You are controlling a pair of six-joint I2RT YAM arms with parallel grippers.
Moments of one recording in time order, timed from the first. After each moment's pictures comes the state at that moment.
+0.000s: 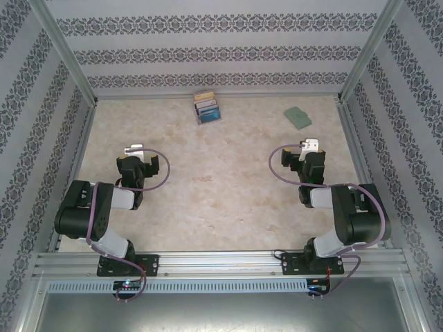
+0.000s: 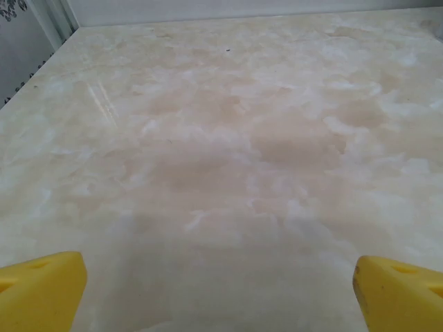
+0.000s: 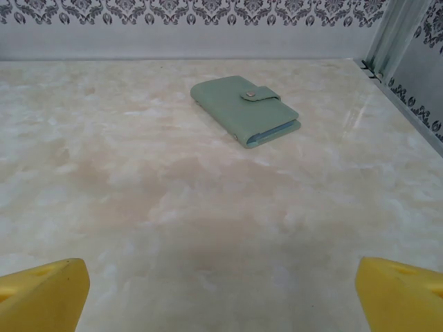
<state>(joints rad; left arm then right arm) -0.04 1.58 0.38 0.78 -0.25 -0.01 0.03 1.52 0.38 0.80 0.11 0.03</state>
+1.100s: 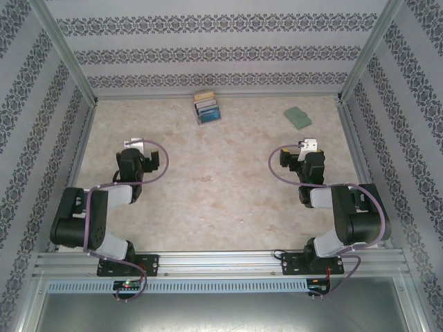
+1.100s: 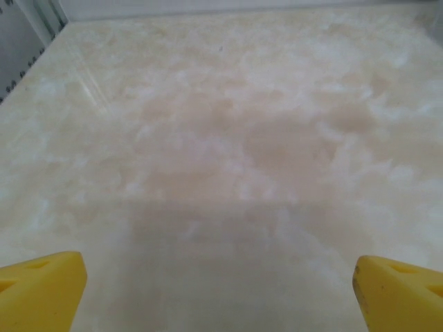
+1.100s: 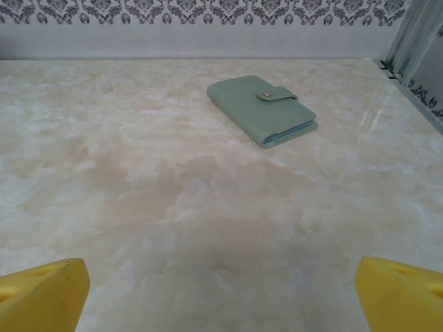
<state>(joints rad) -0.04 1.45 0.52 0.48 -0.21 -0.03 0.03 1.51 0.38 0.80 0.08 0.03</state>
